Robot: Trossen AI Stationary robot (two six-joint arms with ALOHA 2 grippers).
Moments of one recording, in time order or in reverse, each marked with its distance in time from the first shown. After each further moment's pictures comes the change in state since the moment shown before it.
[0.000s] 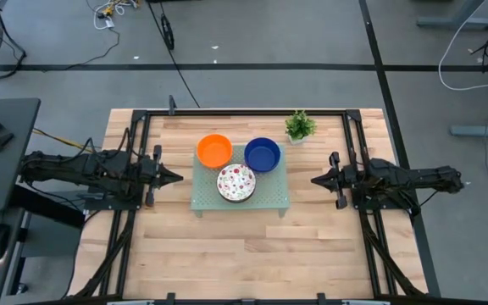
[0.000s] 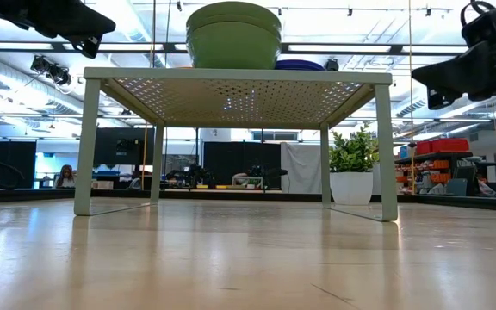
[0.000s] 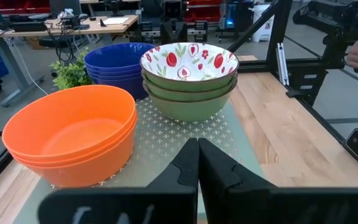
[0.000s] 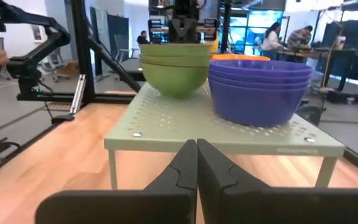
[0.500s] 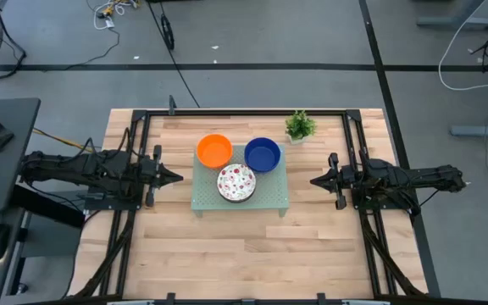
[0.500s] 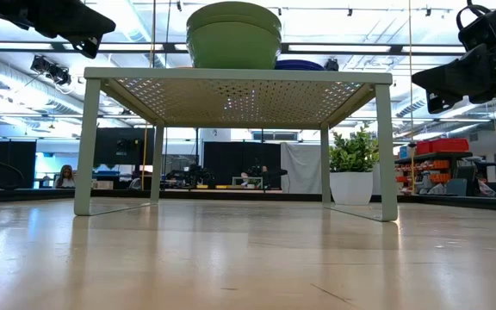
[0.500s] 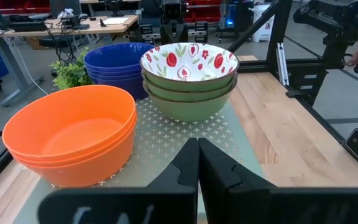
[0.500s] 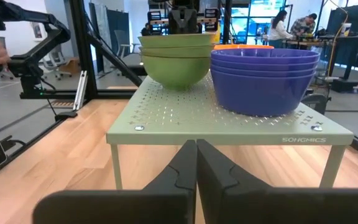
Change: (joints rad) left arm 0.000 0.000 0.000 0.000 0.000 -0.001; right arm 0.000 0.029 0.000 0.002 -0.001 0.035
